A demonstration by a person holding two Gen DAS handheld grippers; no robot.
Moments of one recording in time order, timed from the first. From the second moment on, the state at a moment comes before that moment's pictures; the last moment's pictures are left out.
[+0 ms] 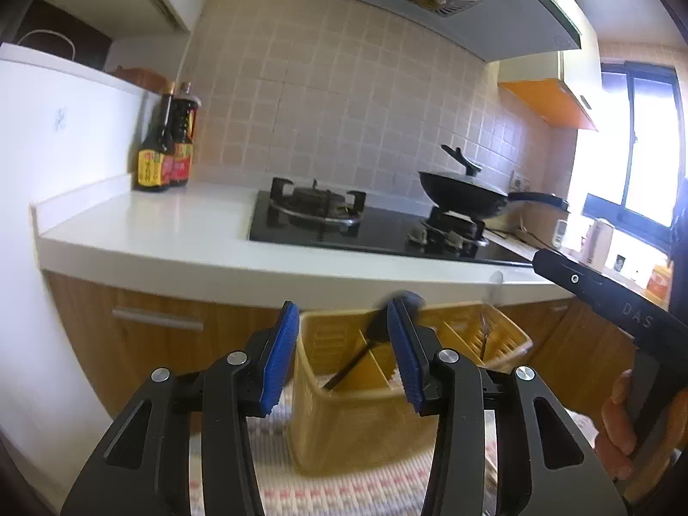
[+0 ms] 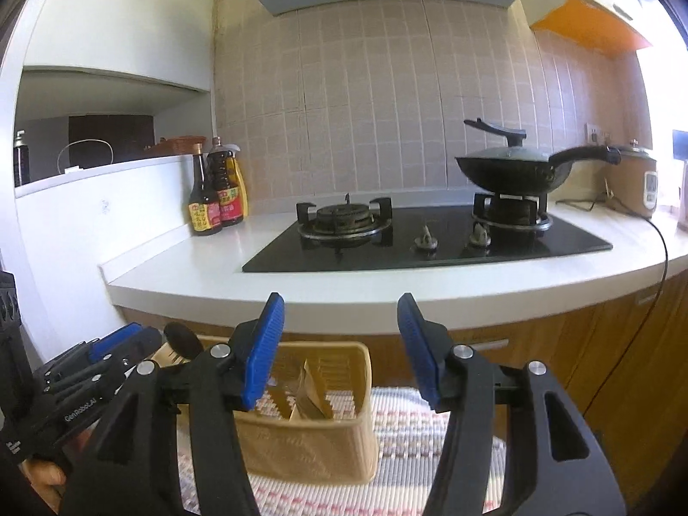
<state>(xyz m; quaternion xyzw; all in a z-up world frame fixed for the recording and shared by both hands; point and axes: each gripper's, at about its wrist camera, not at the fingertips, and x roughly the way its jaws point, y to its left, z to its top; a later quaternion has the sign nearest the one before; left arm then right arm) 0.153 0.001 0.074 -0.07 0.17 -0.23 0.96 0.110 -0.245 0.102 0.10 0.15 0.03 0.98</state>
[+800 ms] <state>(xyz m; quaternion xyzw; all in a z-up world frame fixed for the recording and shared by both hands) 0.086 0.004 -0.005 0.01 0.53 -0.25 0.81 0.056 -0.252 0.058 0.11 0.48 0.09 0.87</state>
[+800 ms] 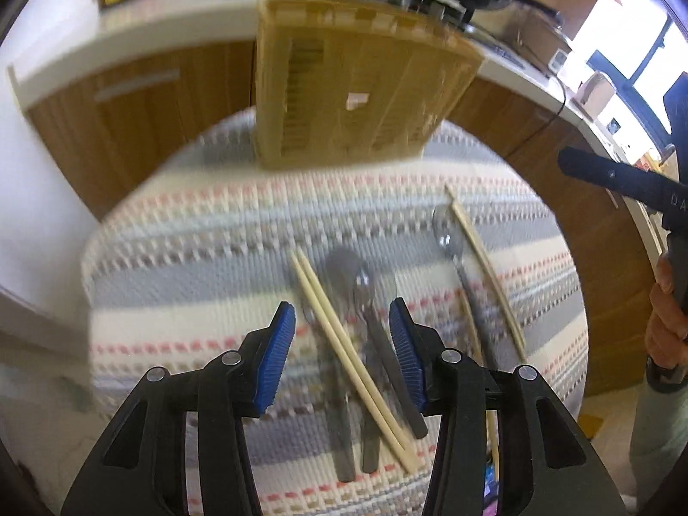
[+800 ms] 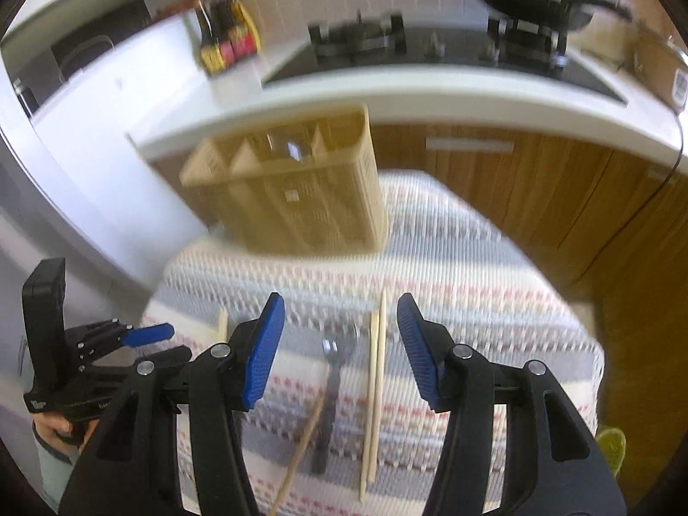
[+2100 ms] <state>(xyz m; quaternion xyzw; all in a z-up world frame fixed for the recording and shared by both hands) 0.111 0.016 -0.039 -0.07 0.59 -0.21 0.78 0.067 -0.255 -0.033 0.09 0.60 0.11 0.79</state>
